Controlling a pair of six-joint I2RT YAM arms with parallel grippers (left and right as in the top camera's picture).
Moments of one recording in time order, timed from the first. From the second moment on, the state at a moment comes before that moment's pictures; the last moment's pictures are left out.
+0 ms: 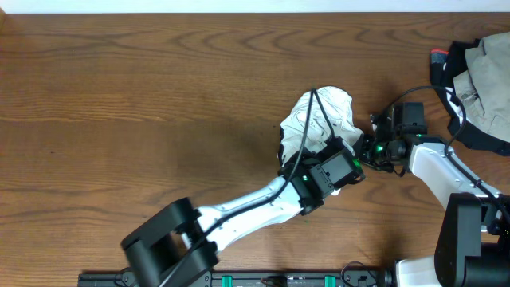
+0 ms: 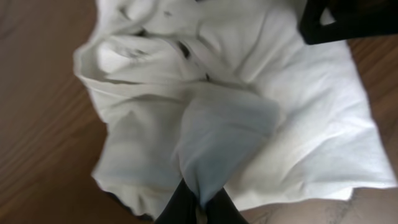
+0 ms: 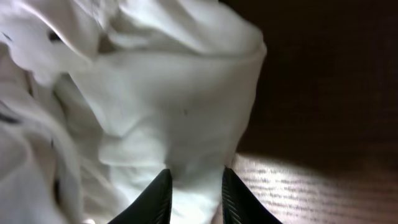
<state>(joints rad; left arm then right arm) -1.07 1.80 1.20 -0.46 -0.46 -0.14 -0.03 1.62 0.81 -0.46 -0.40 0.32</state>
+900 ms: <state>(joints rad) -1.15 1.54 1.20 -0.67 -0.42 -0.25 0.07 1.77 0.86 -0.29 -0.45 0.47</state>
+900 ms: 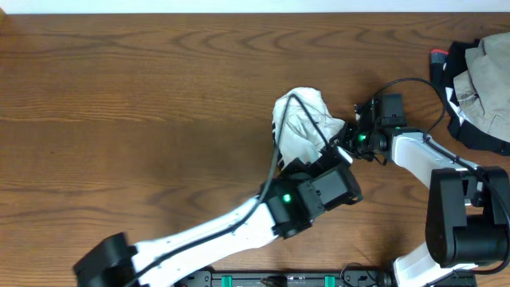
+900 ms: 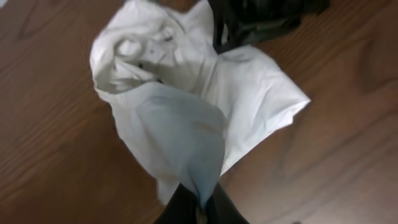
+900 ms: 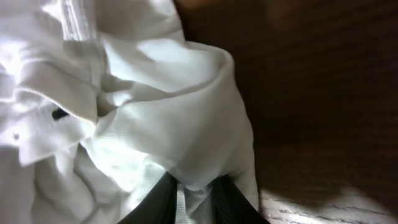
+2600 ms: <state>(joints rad) -1.08 1.50 1.21 -0.71 -0.38 -0.41 0.08 1.80 1.17 -0.80 -0.42 0.42</state>
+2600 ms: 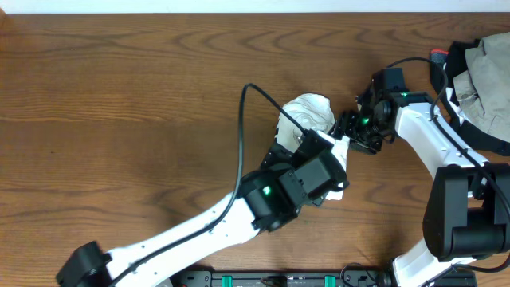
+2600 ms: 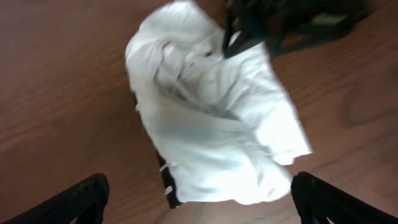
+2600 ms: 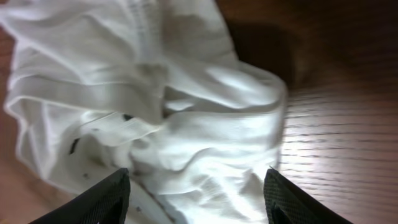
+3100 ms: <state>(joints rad) -0.97 1.60 1.19 -0.73 -0.38 -0.46 0.25 1.80 1.17 -0.62 -0.50 0.51</state>
